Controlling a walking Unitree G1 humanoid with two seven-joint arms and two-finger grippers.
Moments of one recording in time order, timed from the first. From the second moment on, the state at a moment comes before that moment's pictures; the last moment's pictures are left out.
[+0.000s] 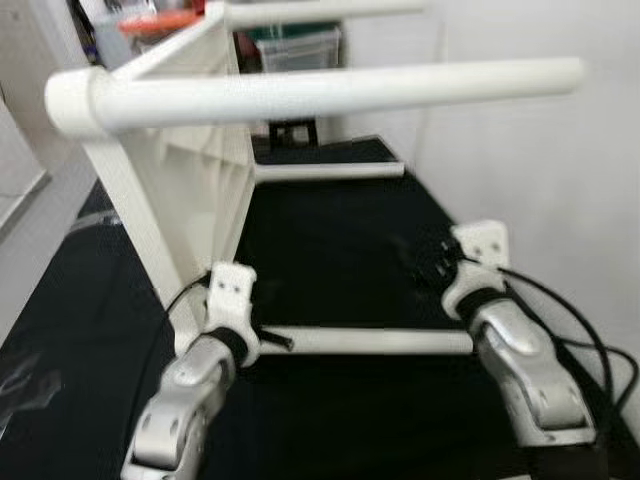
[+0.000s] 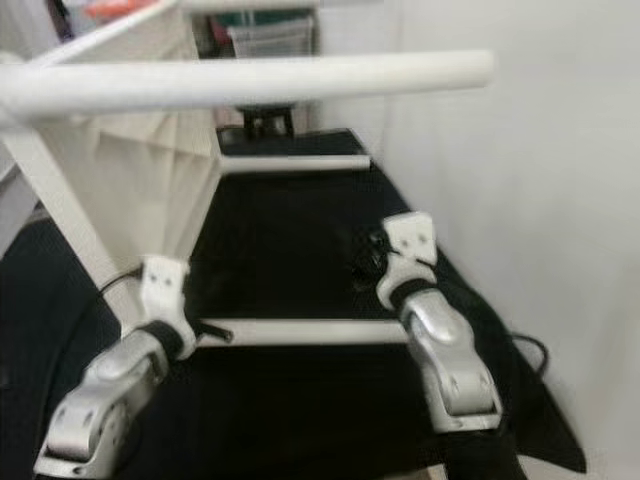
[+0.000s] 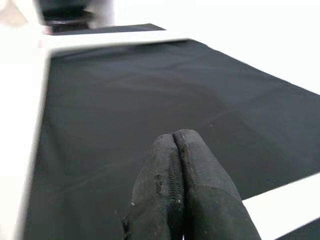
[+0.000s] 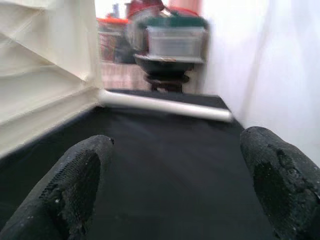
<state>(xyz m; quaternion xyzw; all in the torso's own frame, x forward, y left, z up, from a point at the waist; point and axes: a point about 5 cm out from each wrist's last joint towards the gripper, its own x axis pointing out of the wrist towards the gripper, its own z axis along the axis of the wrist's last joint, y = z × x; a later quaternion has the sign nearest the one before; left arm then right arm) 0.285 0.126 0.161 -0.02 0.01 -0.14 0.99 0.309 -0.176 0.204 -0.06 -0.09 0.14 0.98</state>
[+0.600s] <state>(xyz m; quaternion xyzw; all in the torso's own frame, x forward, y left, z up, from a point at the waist) 0.281 0.166 0.148 0.02 0.03 -0.03 1.00 0.272 -0.183 0.271 -0.26 -0.19 0.29 0.90</state>
